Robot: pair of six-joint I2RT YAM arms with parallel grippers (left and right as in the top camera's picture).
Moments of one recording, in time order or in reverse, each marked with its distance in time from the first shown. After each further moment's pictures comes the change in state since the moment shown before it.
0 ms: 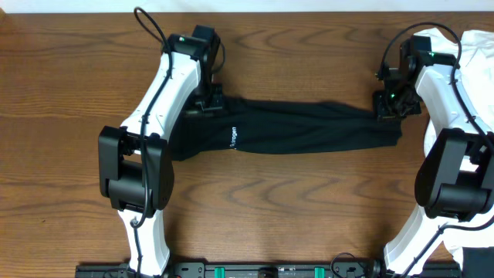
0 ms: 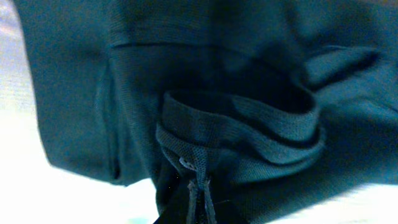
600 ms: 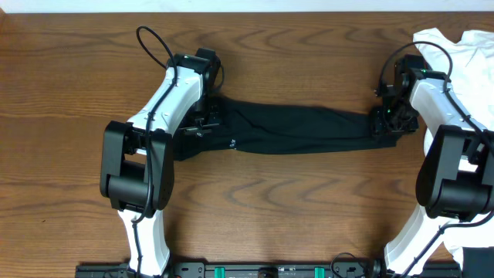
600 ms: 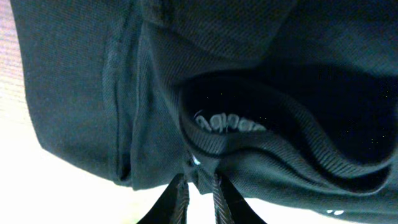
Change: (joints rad) left arm 0.000 0.000 -0.158 0.069 -0.056 -0.071; right arm -0.014 0.000 -0.160 0.134 0.071 0.021
